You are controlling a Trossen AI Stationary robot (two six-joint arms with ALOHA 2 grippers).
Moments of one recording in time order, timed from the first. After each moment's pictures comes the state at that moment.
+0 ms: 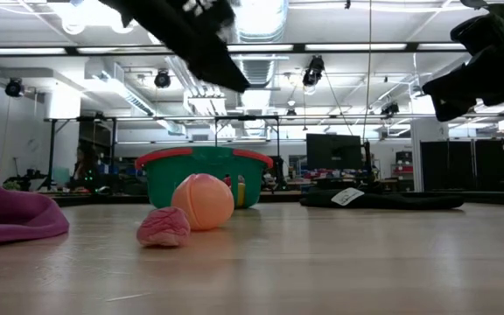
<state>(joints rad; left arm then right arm) 0.16 1.43 1.09 -0.22 -0.13 0.19 0.06 0.10 0.05 -0.09 -0.01 0.07</state>
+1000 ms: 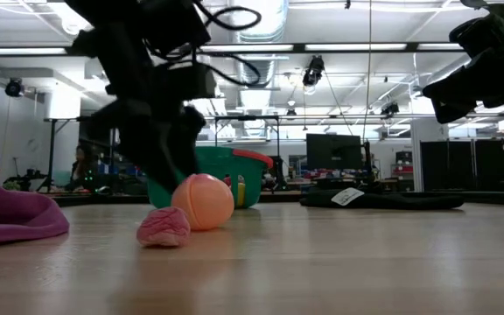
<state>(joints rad) -0.12 1.61 0.92 -0.36 -0.14 0.11 0.06 0.11 0.05 -0.09 -0.01 0.08</state>
